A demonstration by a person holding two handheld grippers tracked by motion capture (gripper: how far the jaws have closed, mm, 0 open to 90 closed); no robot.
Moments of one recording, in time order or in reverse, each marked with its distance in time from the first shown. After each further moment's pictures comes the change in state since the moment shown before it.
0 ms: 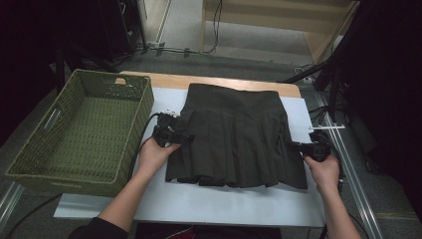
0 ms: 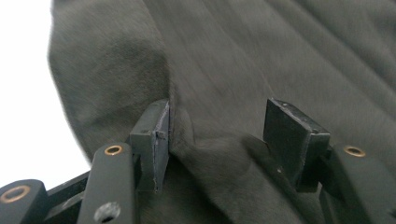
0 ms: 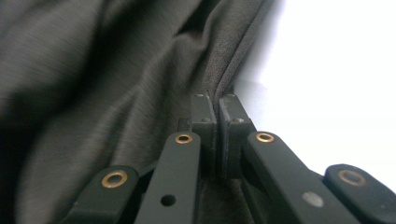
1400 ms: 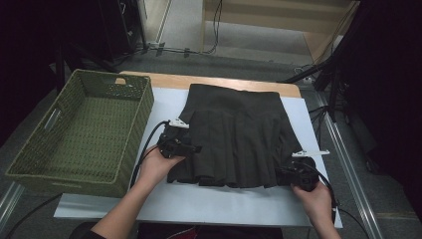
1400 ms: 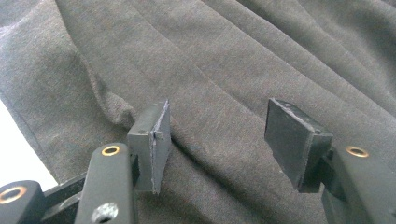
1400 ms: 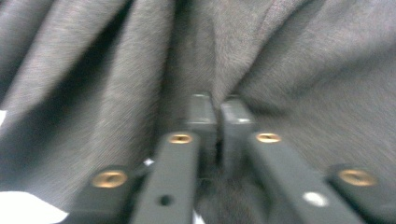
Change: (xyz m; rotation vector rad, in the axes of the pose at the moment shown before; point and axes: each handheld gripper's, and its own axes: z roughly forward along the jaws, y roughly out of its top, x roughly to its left) left arm -0.040 -0.008 -0.020 -0.040 -0.023 0.144; right arm 0.083 -0.064 -0.008 0.077 -0.037 -0.149
